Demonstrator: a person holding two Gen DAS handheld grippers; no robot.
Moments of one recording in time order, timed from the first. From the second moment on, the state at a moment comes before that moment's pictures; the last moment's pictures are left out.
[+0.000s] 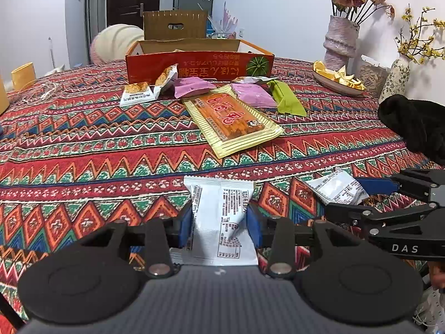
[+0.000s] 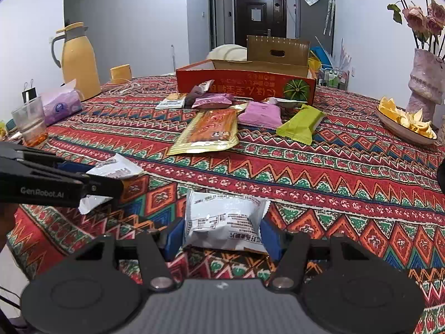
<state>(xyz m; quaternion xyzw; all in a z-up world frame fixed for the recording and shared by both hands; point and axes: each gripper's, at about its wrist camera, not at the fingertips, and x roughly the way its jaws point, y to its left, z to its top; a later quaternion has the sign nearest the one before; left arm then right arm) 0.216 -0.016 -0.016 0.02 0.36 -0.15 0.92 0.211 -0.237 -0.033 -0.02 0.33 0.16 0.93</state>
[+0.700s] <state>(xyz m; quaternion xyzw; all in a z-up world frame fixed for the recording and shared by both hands) 0.278 -0.112 -0.003 0.04 0.41 -0.33 0.85 0.214 -0.291 -0.027 -0.01 0.33 0.05 0.94</state>
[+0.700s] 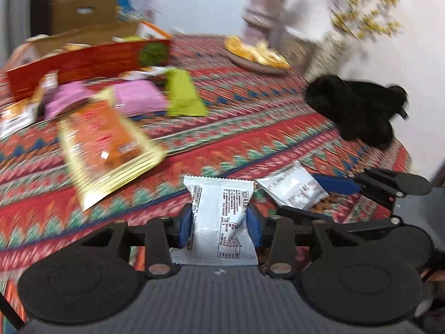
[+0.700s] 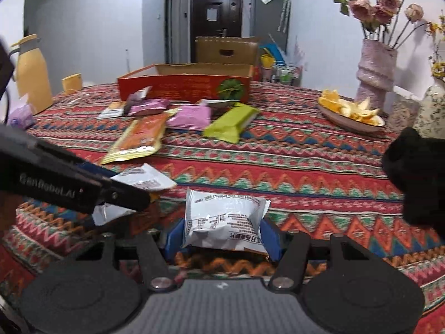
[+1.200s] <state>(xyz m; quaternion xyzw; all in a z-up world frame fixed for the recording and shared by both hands) 0.471 -0.138 0.097 0.18 0.40 -0.36 0.82 0.353 -0.342 0.065 -0.02 0.32 0.13 0.94</state>
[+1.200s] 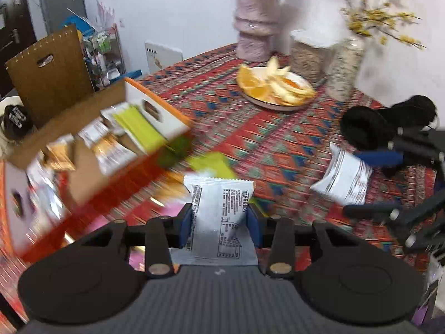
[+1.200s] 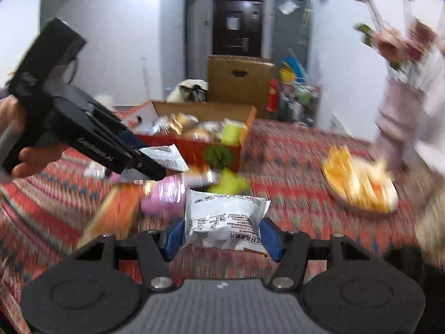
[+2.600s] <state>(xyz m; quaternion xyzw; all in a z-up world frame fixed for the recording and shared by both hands) 0.439 -0.068 0.161 0.21 0.48 -0.23 0.82 0.488 -0.262 0.165 -0.07 0.49 0.18 0.85</state>
